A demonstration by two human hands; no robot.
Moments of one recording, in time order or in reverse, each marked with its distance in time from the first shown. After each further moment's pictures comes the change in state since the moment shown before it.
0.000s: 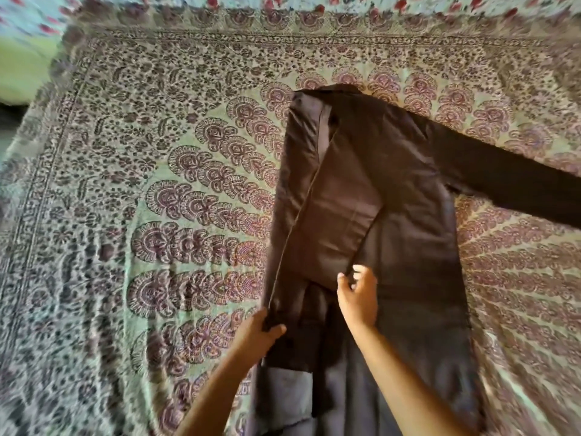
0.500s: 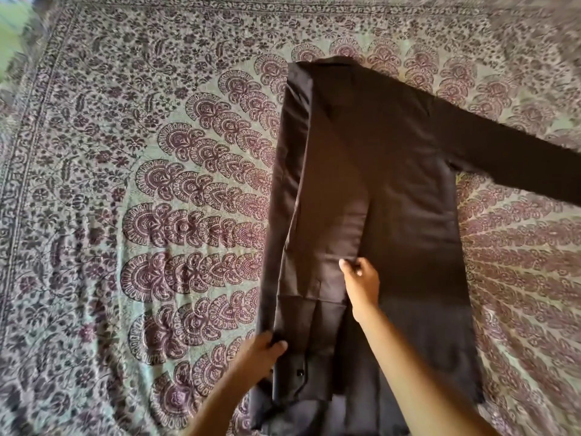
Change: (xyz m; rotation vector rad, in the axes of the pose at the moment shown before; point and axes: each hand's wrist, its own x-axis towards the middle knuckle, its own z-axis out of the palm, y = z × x) left_hand -0.035 -0.037 0.026 -0.036 -0.131 -0.175; right_hand -0.004 0.018 0.000 0.294 -0.115 0.238
